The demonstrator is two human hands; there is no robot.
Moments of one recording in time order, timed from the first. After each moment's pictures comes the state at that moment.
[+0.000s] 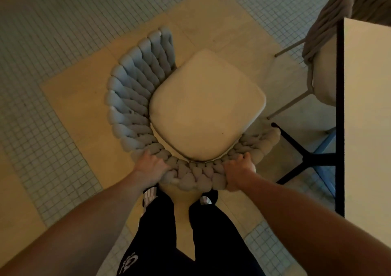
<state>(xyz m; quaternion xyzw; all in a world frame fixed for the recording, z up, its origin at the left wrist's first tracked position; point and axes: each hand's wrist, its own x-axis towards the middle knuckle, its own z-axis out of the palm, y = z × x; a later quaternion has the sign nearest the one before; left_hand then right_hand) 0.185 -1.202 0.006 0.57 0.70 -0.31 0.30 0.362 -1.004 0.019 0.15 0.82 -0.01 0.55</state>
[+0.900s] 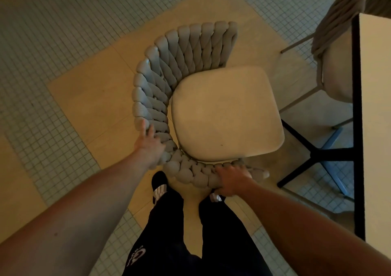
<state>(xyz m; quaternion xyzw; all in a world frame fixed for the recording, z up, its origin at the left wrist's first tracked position) 0.111 -1.212 0.018 0.50 0.70 -0.42 0.28 0.340 -1.075 0.003 0.21 0.83 -0.17 0.49</state>
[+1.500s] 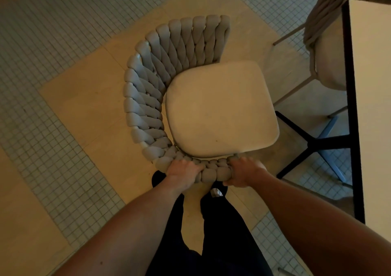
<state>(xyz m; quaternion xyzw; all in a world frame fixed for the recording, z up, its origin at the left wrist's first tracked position) 0.220 -1.201 0.011 0.56 0.71 -0.18 0.39 0.366 -1.051 0.010 0.26 0.82 -0.17 0.48</state>
